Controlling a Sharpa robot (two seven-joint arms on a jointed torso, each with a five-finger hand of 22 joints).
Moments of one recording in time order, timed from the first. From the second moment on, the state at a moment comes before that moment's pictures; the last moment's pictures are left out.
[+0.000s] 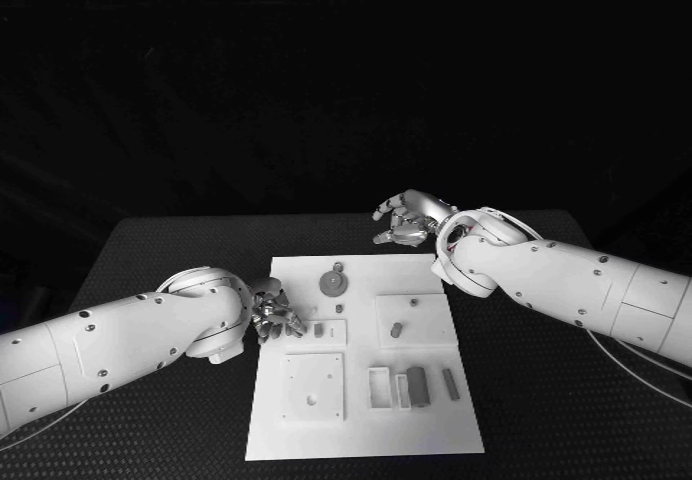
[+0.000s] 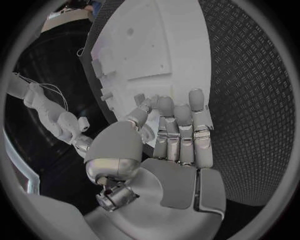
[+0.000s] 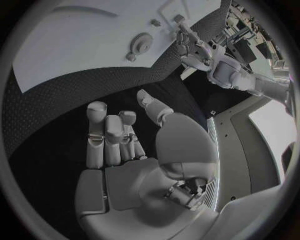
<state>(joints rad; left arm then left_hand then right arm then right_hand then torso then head) 1.26 -0.69 -0.15 1.41 -1.07 0.02 -0.49 0.97 0.03 0.46 -0.24 0.05 1.10 0.03 0.32 1.08 1.28 -0.07 0.80 0.61 1.13 -0.13 1.31 0.42 0.01 1.28 -0.23 0.28 1.31 1.23 -0.67 0.05 1.29 -1.25 -0.36 -0.13 1.09 -0.10 0.55 -0.27 0.05 0.75 0.18 0.17 0.52 1.10 0.07 1.05 1.07 1.24 -0.04 1.36 0.99 0.20 1.23 -0.04 0.88 1.31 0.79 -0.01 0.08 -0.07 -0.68</state>
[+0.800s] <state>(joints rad) 1.27 -0.69 -0.15 1.40 -1.08 0.05 -0.49 0.97 0.03 0.46 -0.23 0.04 1.10 0.03 0.33 1.08 1.29 -0.08 0.80 0.61 1.13 -0.13 1.31 0.42 0.01 1.28 -0.23 0.28 1.31 1.23 -0.67 0.05 1.29 -1.25 -0.36 -0.13 1.09 -0.10 0.55 -0.27 0.05 0.75 0.18 0.17 0.52 1.10 0.07 1.05 1.07 1.24 -0.04 1.36 0.99 0.20 1.22 -0.04 0.88 1.31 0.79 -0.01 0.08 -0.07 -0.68</state>
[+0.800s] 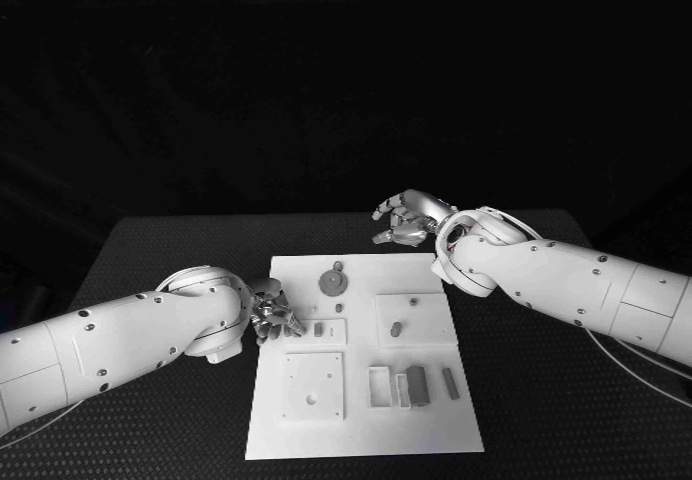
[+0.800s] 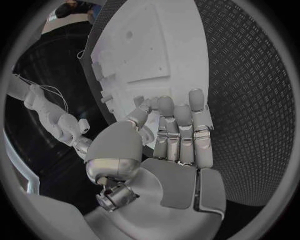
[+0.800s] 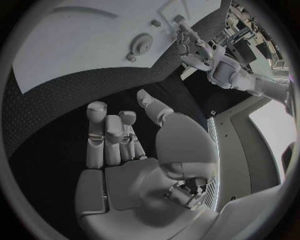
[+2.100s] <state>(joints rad) 1.27 -0.69 -0.15 1.40 -1.07 0.06 -0.48 0.97 0.03 0.46 -0.23 0.04 1.10 0.03 0.33 1.08 1.29 -0.07 0.80 0.61 1.13 -0.13 1.31 0.42 0.01 1.28 -0.22 0.28 1.31 1.23 -0.67 0.05 1.29 -1.25 -0.36 -0.13 1.09 -0.10 0.55 -0.27 0.05 0.75 0.18 0.17 0.52 1.09 0.07 1.06 1.07 1.24 -0.04 1.36 0.99 0.20 1.23 -0.04 0.88 1.31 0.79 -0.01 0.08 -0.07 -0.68</state>
